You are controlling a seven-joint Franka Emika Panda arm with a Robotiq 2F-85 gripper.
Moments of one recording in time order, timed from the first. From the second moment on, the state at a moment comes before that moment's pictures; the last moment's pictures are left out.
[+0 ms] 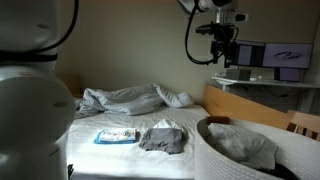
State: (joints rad) arm -0.18 0.03 -0.26 -1.72 0.12 2.02 0.45
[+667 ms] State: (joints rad) arm -0.25 0.31 -0.31 -1.86 0.13 2.30 0.59
